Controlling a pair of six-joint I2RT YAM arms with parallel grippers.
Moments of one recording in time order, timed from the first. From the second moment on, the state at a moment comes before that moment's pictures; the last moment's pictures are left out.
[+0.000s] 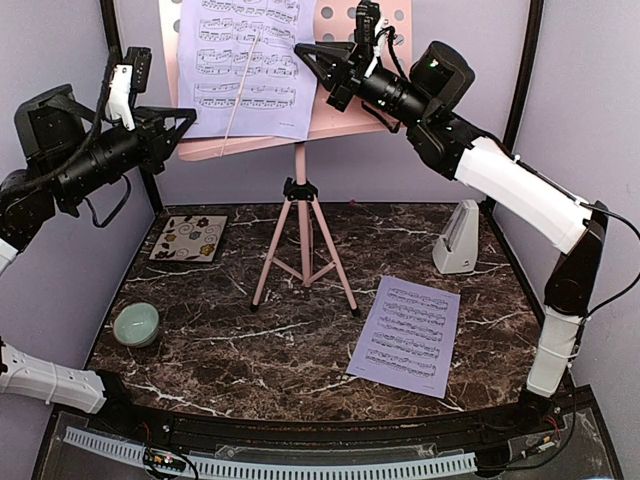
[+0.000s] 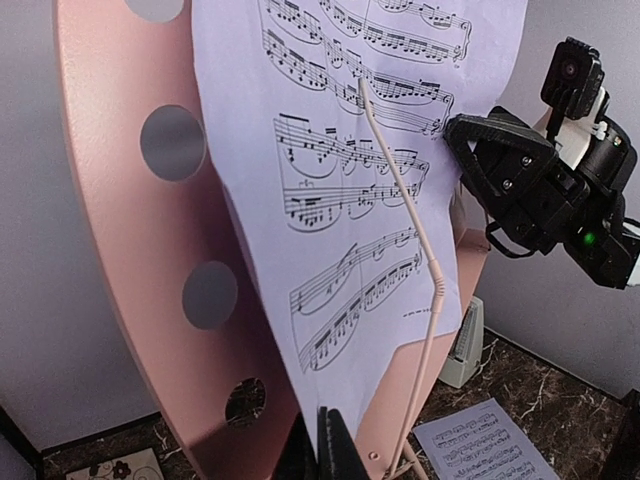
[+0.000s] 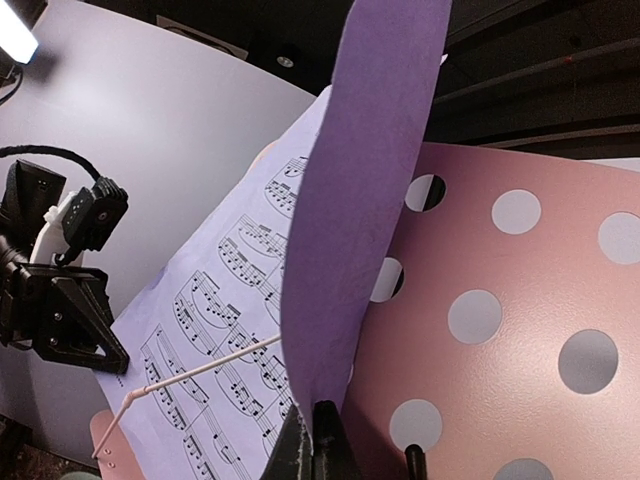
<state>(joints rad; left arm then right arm) -0.82 1.05 1.50 -0.43 -0.22 0.02 0.78 1.86 2.03 0.37 -0.56 -0.12</state>
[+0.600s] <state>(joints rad) -0.82 0.98 1.34 -0.35 -0.31 -0.04 0.79 1.86 2.03 0.37 -0.50 -0.11</state>
